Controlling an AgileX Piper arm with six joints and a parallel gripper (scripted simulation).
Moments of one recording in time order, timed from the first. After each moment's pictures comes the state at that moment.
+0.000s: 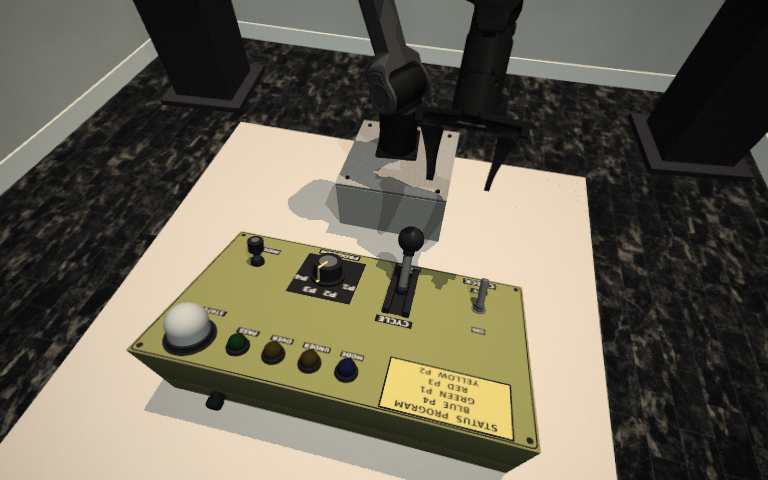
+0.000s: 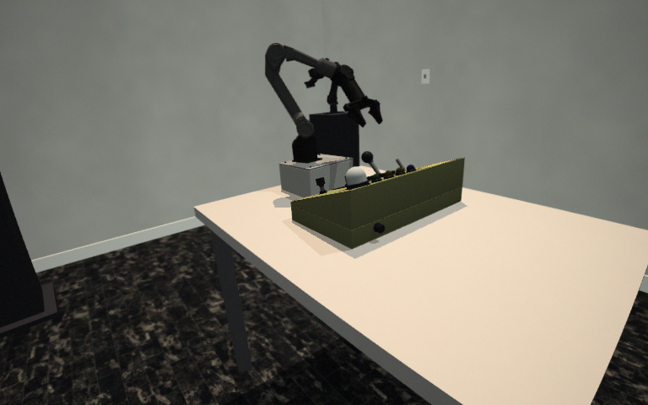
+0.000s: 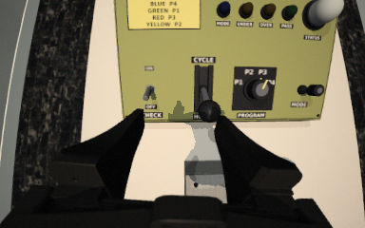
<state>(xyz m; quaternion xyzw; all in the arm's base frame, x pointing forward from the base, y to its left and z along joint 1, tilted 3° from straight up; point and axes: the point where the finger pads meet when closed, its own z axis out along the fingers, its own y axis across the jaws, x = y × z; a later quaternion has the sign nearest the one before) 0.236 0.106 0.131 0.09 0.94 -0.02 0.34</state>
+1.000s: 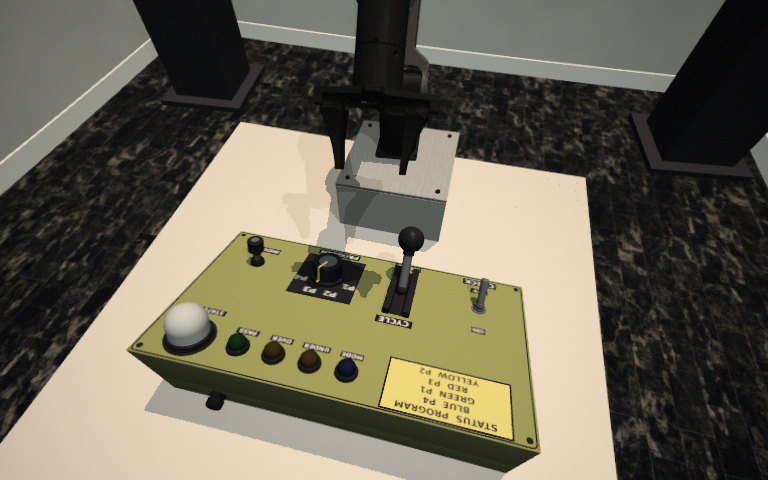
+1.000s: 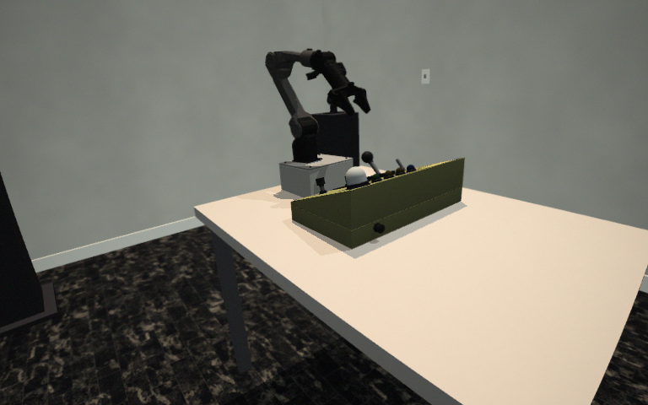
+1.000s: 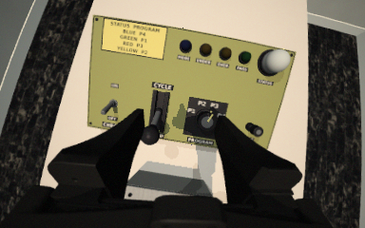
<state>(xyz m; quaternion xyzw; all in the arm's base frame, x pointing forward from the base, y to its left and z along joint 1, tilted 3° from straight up) 0.279 -0.004 0.178 0.00 0.94 0.00 0.34</state>
